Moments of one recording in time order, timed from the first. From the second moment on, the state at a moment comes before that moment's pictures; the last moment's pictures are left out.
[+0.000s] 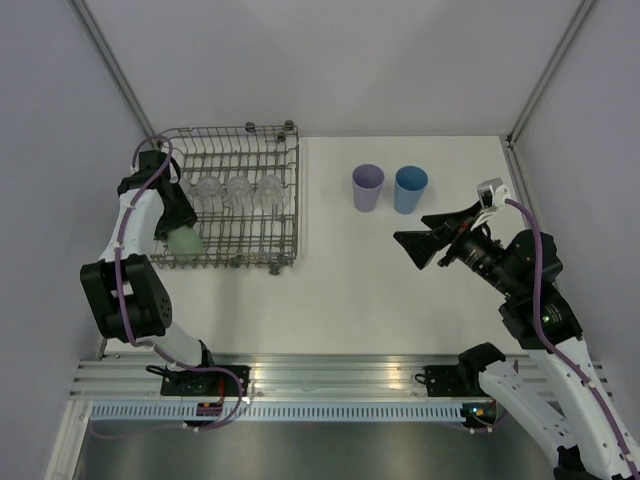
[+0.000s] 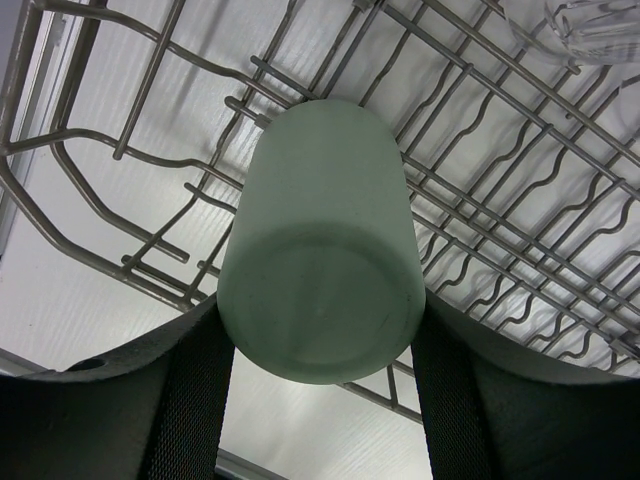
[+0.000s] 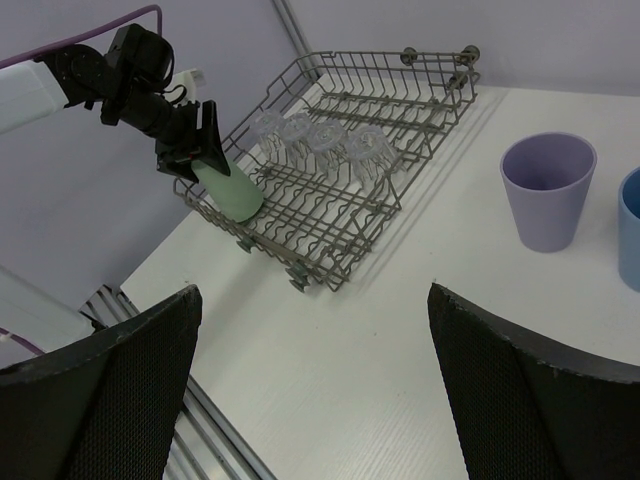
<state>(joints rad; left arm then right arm) 0.19 1.62 1.35 -0.89 -0.21 -0.34 0.38 0.61 0.89 -0.28 -0.36 0.42</state>
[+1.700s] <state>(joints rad) -0.26 1.03 0.92 0.02 0.90 -0.99 0.56 0.95 0.71 0.40 -0.59 0.82</state>
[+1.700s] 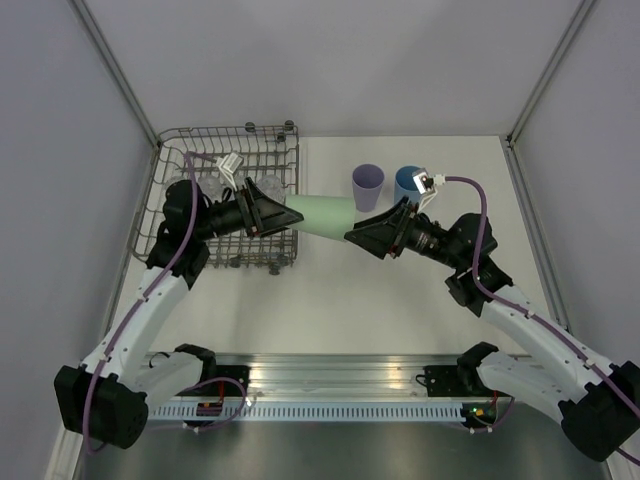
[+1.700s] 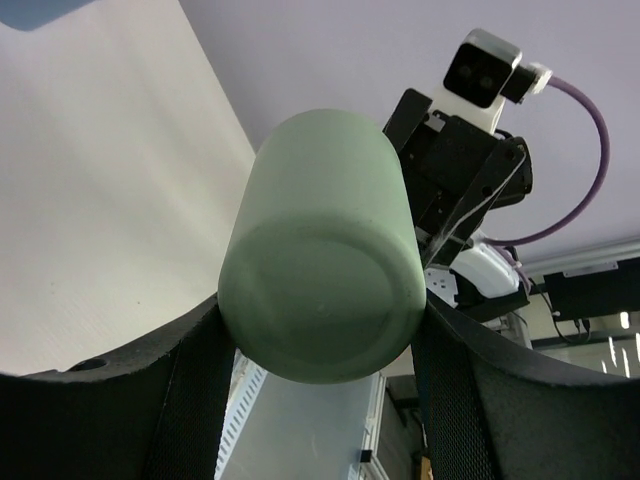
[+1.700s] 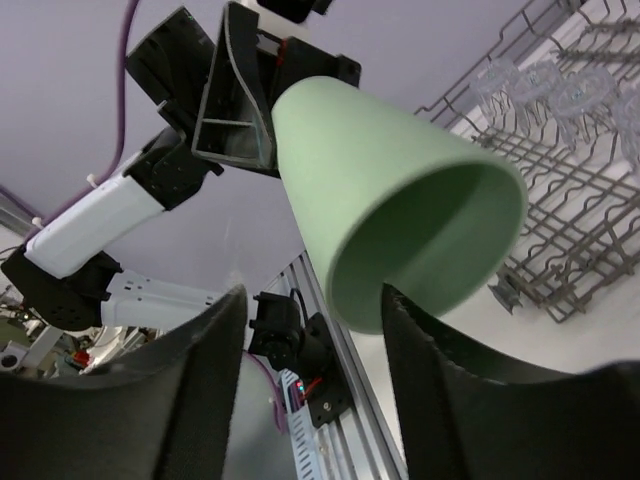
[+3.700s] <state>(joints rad) -0.35 0.81 0.98 -0.82 -0.22 -0.36 0.21 1.64 1.86 -0.94 0.25 0.13</state>
